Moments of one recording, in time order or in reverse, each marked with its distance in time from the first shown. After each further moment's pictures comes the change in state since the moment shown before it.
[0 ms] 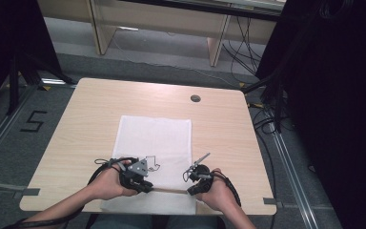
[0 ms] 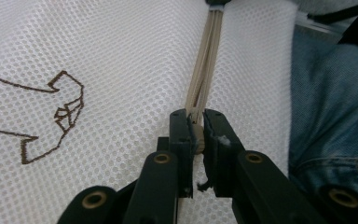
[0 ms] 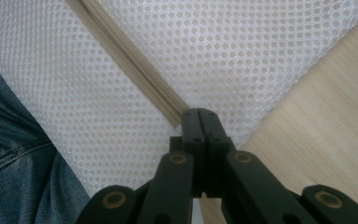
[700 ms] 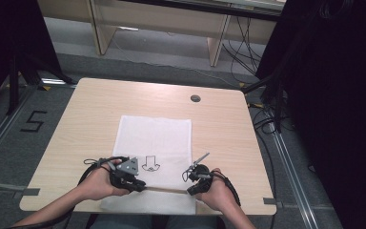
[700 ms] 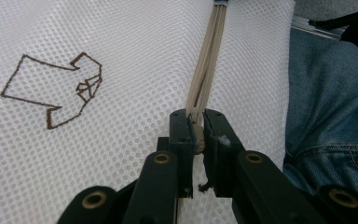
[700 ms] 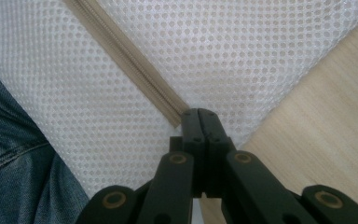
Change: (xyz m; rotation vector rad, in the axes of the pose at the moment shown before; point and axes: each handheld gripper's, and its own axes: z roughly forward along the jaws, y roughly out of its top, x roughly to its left) left arm 0.003 -0.016 -0.019 -0.027 0.019 -0.009; right arm 0.001 0.001 0.000 0.009 -0.001 -0.003
